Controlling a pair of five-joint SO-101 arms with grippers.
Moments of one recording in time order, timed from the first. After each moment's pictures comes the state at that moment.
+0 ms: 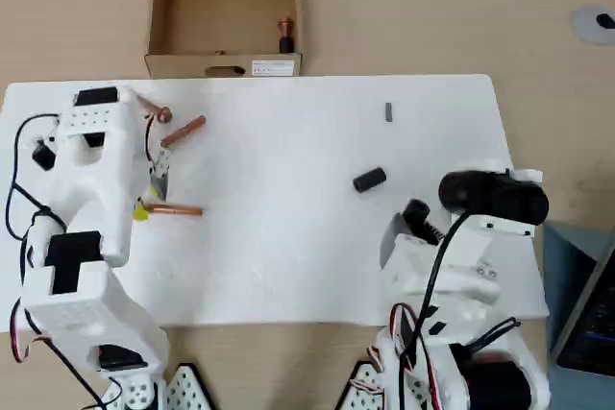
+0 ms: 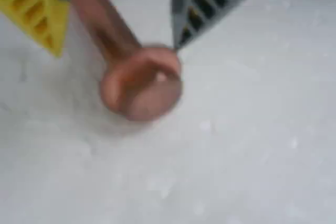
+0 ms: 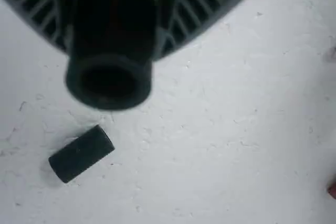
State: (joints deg) left arm -10.9 13.1 10.4 83.7 44.6; right arm -8.4 -90.7 48.3 90.1 -31.9
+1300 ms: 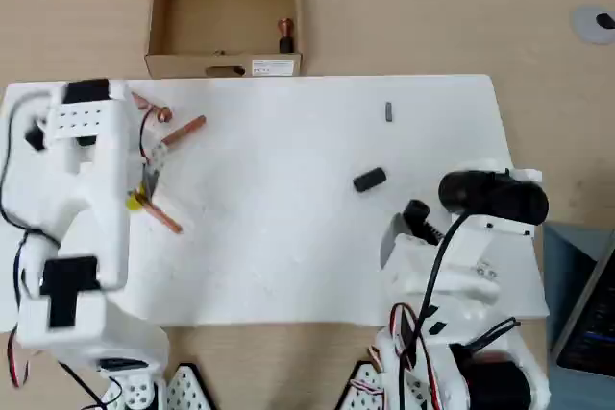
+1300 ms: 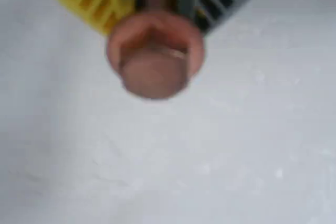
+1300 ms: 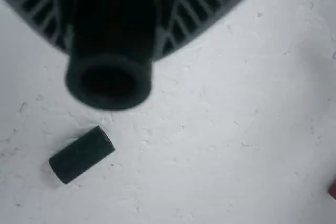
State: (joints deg) left arm -10.2 2.1 6.5 91.0 36.8; right arm -8.4 -90.7 48.4 90.1 -31.9
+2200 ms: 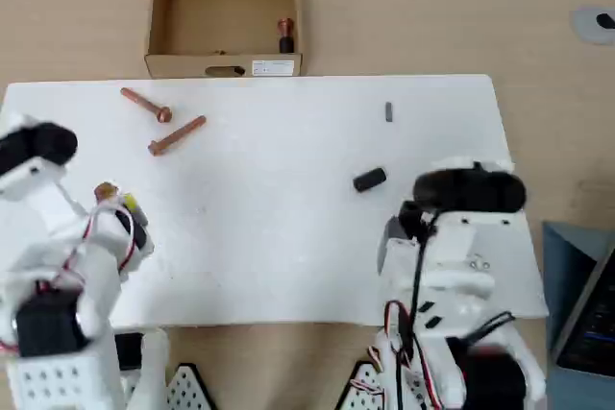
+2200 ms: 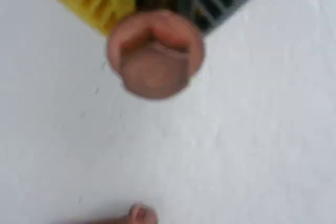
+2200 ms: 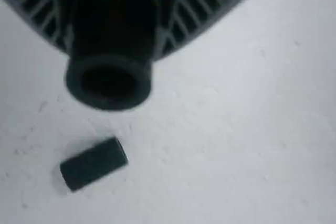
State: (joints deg) left arm -10.2 -76.1 47.1 80.0 11.2; right arm -9.1 -90.7 51.4 89.5 -21.7
